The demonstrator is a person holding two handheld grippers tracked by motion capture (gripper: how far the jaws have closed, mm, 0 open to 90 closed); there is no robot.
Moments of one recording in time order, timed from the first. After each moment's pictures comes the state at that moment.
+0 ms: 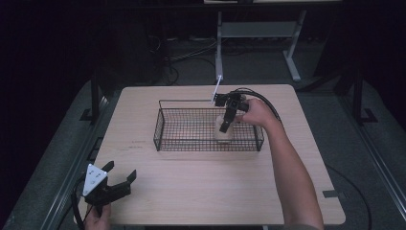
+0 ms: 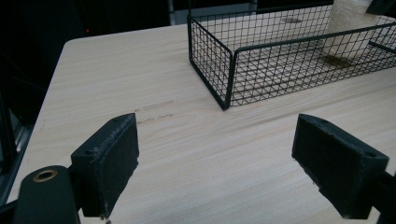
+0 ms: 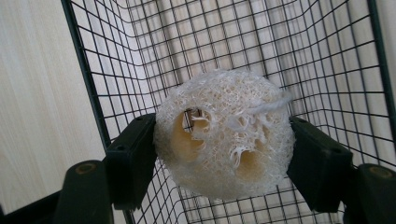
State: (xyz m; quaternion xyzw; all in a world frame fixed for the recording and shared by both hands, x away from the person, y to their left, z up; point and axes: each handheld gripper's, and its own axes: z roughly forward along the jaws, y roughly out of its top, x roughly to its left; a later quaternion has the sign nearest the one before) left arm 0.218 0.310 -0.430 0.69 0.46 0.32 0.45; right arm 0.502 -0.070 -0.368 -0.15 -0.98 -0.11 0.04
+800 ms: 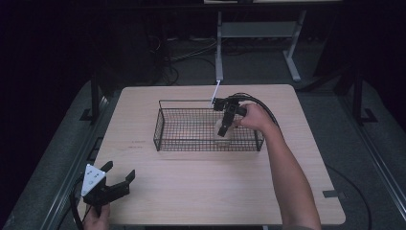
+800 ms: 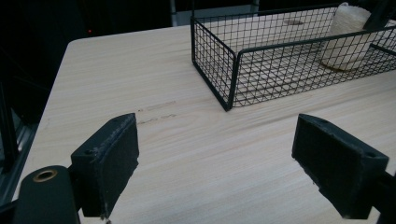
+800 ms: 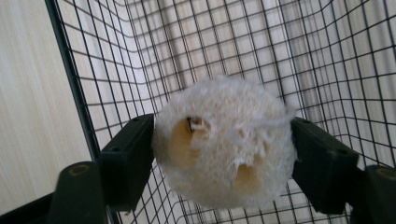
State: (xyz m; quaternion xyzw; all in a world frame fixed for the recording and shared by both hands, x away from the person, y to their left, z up) left arm 0.217 0.313 -0.429 0.69 0.46 0.32 0.45; right arm 0.499 -0.066 -0.384 -0.15 -0.98 -0.12 0.05
